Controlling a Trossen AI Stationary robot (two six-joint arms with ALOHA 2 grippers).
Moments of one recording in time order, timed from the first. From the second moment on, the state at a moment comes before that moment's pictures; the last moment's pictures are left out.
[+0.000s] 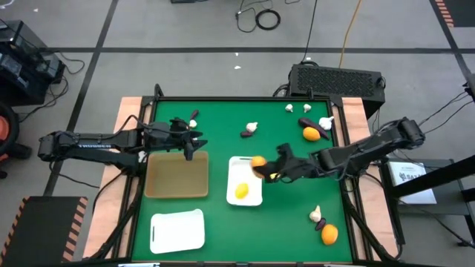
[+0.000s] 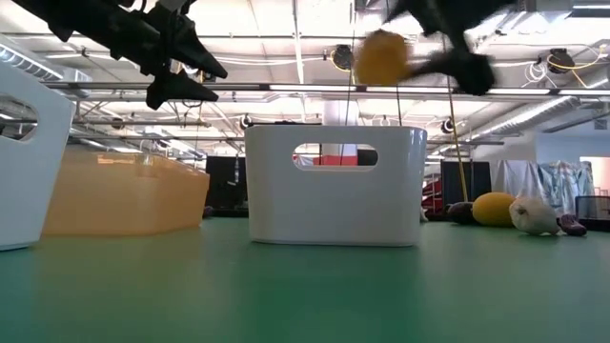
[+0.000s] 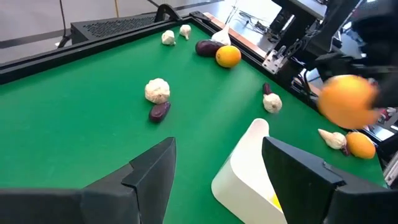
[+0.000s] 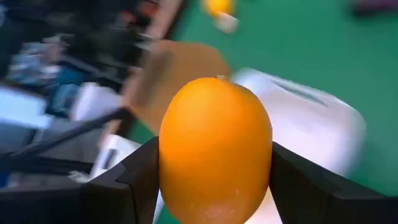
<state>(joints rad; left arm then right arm) 0.14 0.85 0.54 -0.07 -0.15 -0.52 0.28 1.33 0.89 -0.13 0.44 1.27</state>
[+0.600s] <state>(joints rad) 0.14 0.85 0.54 -0.12 -0.14 -0.51 0.19 1.57 1.01 0.03 0.12 0.73</state>
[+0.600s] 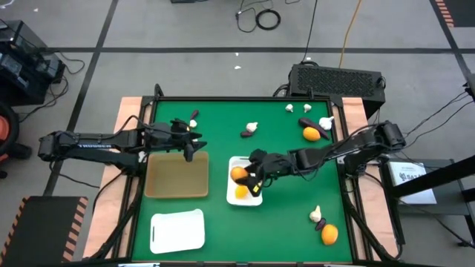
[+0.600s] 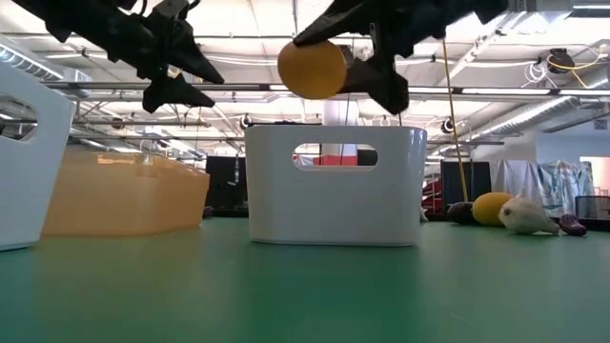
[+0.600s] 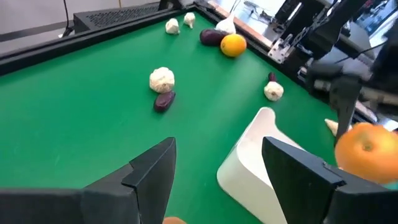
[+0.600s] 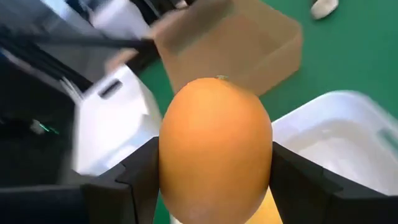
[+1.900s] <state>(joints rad) 0.14 0.85 0.54 -0.12 -0.15 -0.51 -0.18 1.53 1.19 -0.80 -0.11 0.57</state>
